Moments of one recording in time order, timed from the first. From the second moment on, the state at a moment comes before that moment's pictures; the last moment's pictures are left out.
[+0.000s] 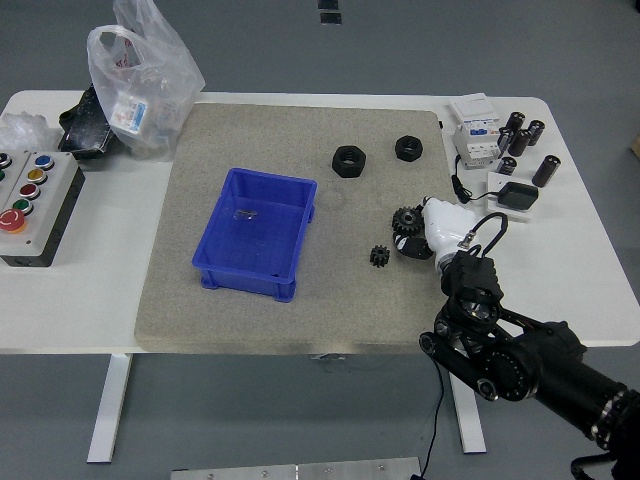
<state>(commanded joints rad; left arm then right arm) -0.03 0.14 -1.80 -0.18 1.70 0.02 0.29 0.57 -0.10 0.65 0.95 -2.08 -0.39 -0.62</state>
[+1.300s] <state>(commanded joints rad) -0.04 0.14 -1.78 -0.18 1.69 0.01 0.29 0.79 0.00 0.34 1.18 -2.17 -0.26 -0.65</state>
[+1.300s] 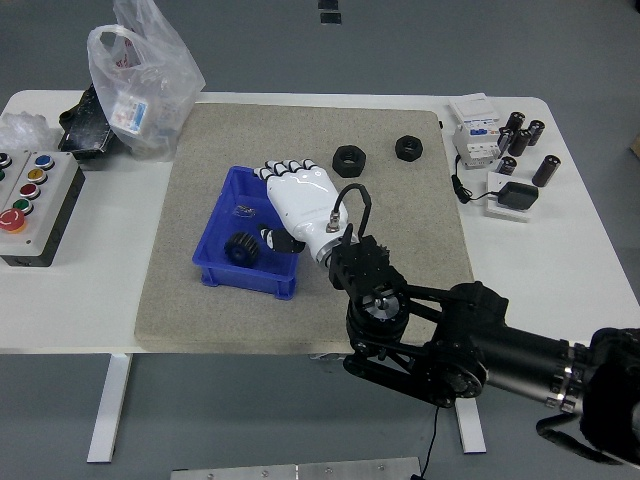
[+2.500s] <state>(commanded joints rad) -0.03 0.13 -1.81 -0.18 1.73 0.01 0.29 0.32 -0.20 0.65 1.29 -1.87 -0.48 -0.49</state>
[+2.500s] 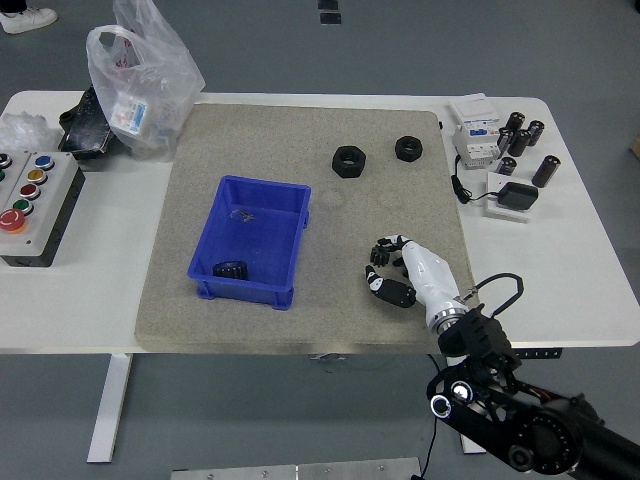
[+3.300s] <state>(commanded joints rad) -0.03 0.13 -1.81 -0.18 1.73 0.01 0.29 0.40 -0.17 0.57 1.23 -1.94 -0.48 -0.54</state>
